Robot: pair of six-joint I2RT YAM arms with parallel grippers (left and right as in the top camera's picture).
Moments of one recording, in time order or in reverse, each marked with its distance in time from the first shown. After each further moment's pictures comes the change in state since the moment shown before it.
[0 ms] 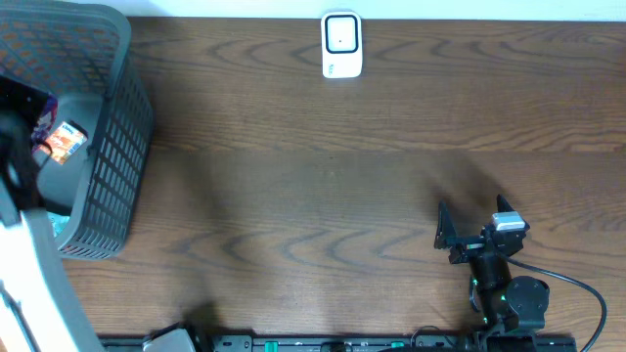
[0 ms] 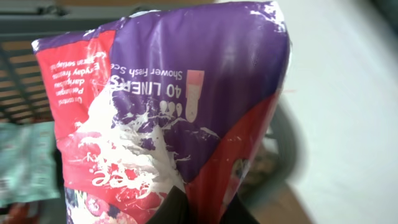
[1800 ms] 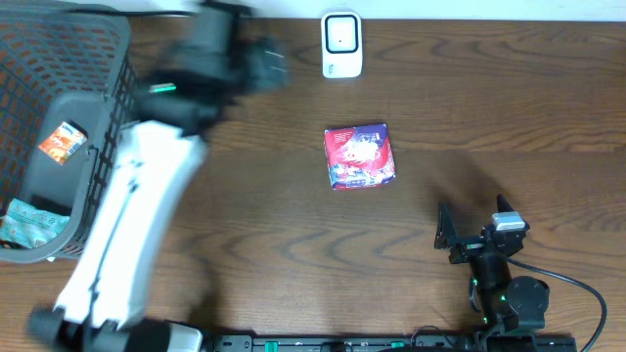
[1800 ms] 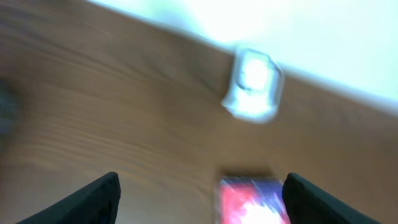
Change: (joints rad) left arm -0.662 0.270 0.032 0.085 0.055 0.168; right arm 0.000 0.000 0.000 0.000 0.000 0.000
